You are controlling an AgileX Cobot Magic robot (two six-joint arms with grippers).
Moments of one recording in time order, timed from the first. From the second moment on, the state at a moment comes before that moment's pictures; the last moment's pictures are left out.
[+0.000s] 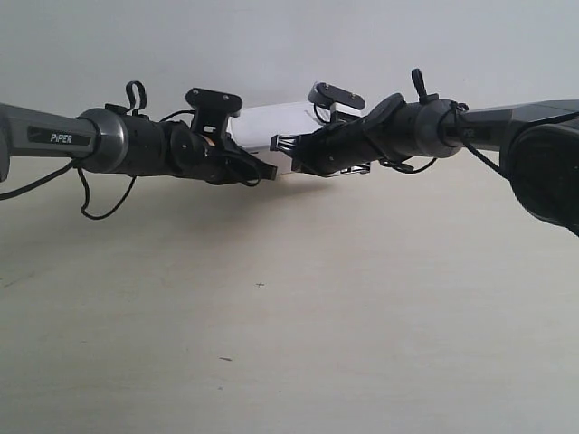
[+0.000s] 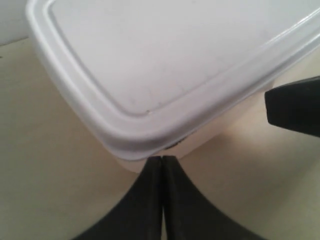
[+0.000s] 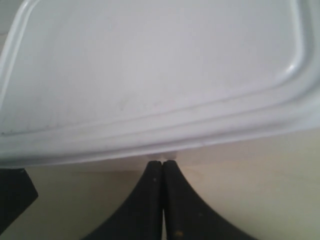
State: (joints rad) left arm -0.29 2.40 -1.68 -0.31 0.04 0.26; right arm 0.33 2.55 -1.93 0.94 0.34 -0.50
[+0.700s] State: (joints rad) left arm -0.29 2.50 -1.83 -0.31 0.01 0.27; right arm 0.33 2.55 -1.93 0.94 0.30 -0.61
